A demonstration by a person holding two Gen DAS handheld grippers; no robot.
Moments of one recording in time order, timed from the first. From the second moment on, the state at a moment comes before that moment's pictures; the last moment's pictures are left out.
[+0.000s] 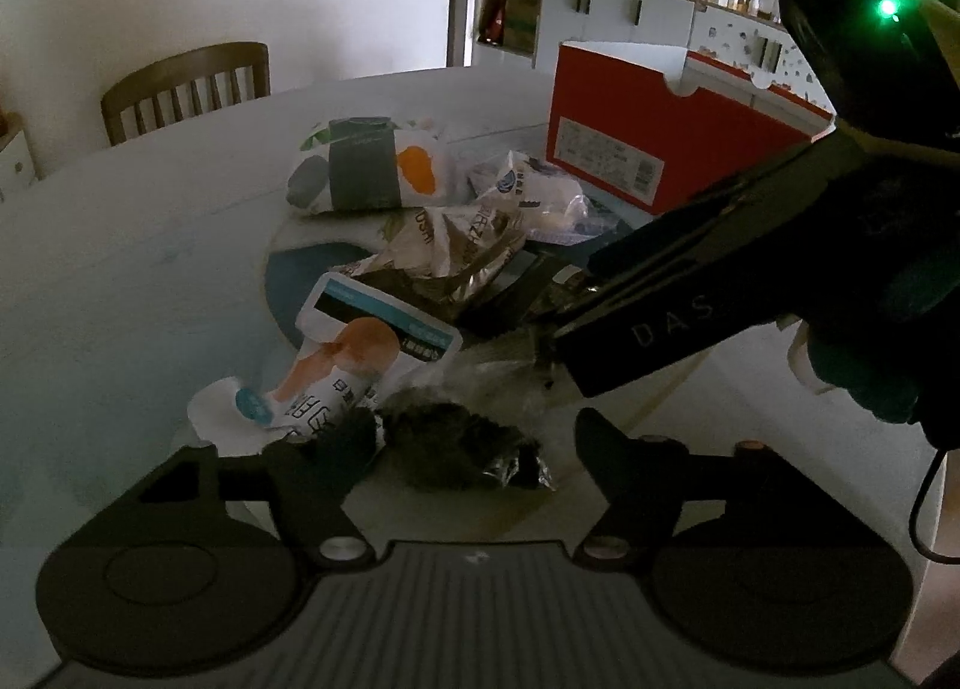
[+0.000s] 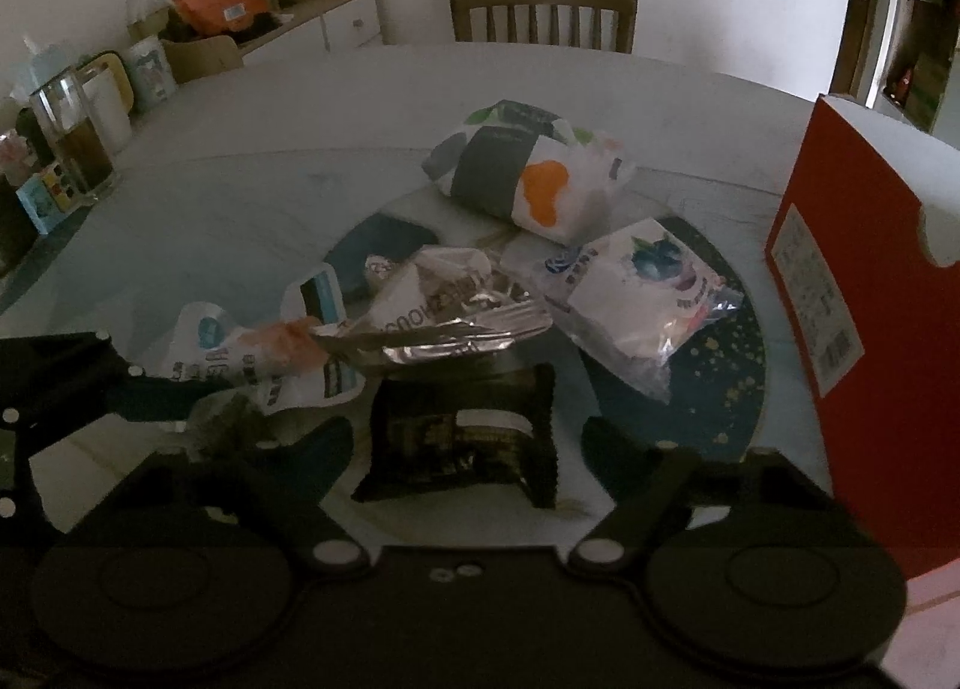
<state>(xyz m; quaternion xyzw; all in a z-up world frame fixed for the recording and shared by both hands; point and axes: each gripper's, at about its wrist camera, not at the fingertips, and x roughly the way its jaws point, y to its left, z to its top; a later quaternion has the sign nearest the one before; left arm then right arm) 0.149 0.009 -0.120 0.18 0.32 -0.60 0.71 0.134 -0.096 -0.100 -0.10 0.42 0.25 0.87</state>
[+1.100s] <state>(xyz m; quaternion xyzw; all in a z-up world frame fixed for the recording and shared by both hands) 0.140 0.009 -0.088 0.17 0.33 -0.60 0.71 0.111 -0.125 -0.066 -0.08 0.41 0.23 0.88</state>
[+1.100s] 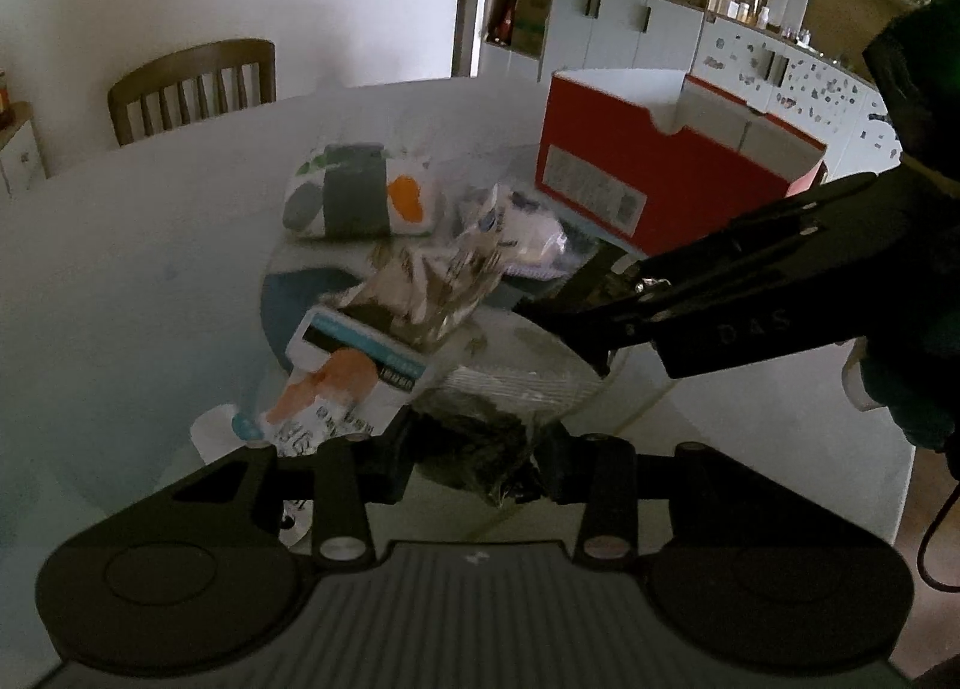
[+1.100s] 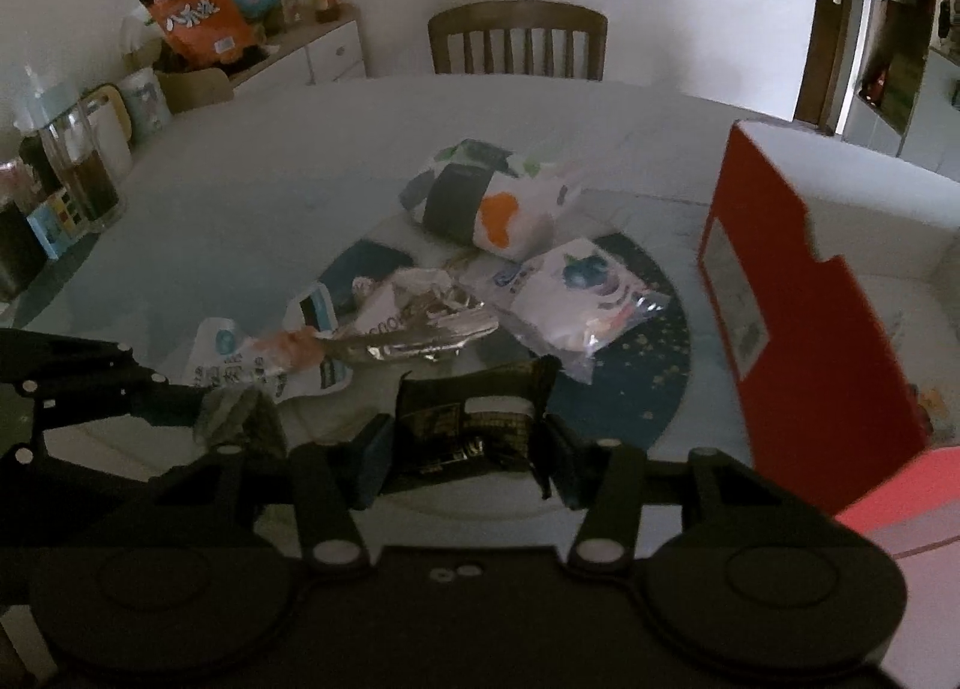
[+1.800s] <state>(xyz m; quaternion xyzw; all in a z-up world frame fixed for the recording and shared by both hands) 0.109 0.006 -0.032 0.16 0.32 -0.60 0.71 0.088 -0.166 -0.015 -0.07 0.38 0.25 0.89</state>
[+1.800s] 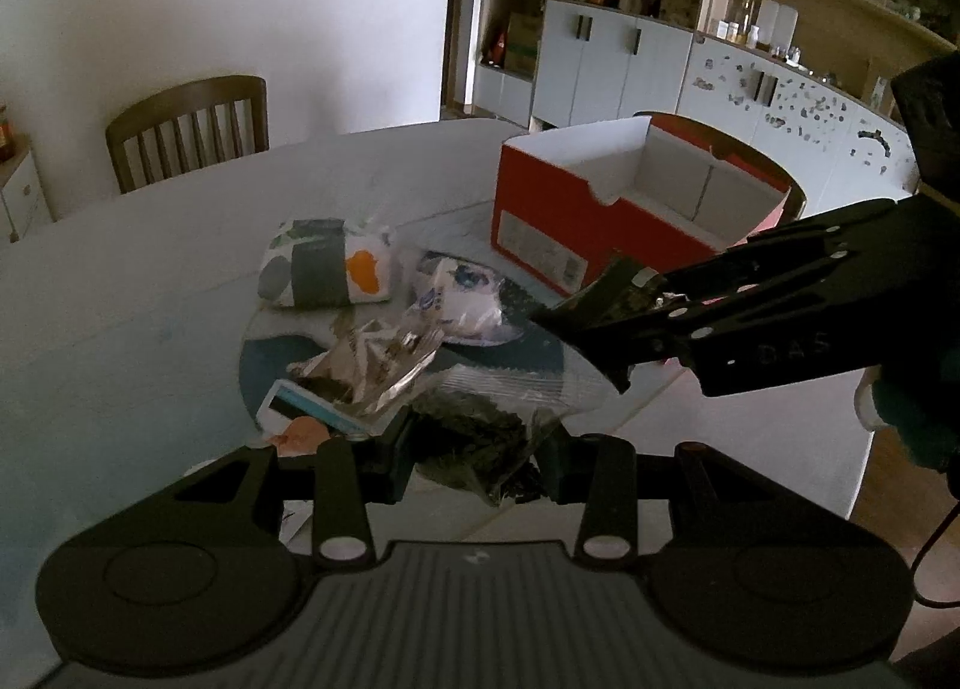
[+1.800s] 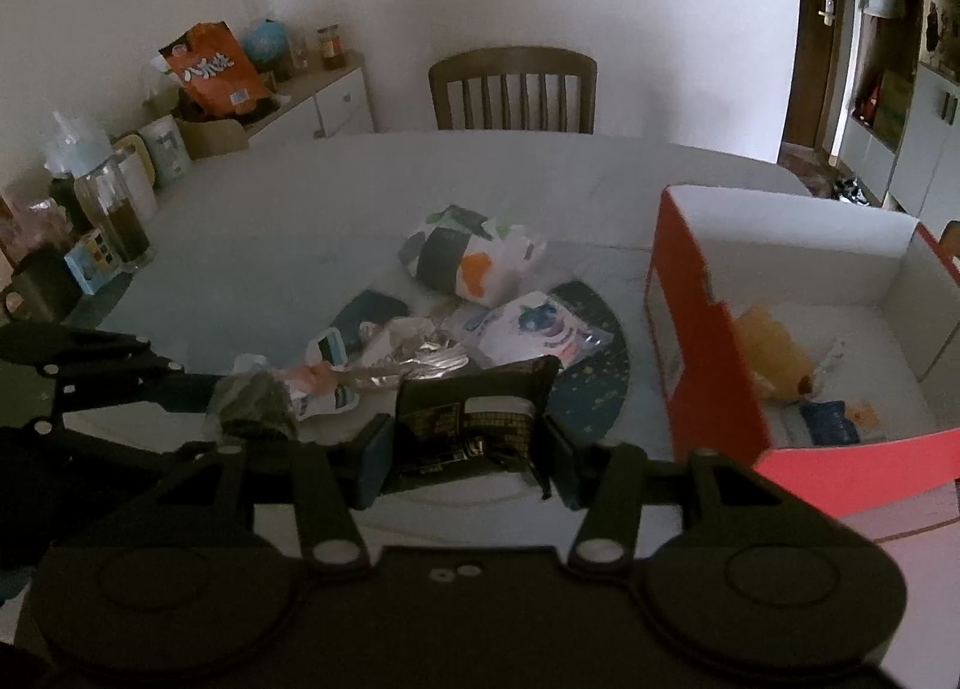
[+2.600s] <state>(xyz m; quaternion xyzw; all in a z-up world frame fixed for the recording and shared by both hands) 0.057 -0.057 0.024 0.16 0.29 -0.61 0.72 0.102 -0.260 0.034 -0.06 0.34 0.24 0.91</state>
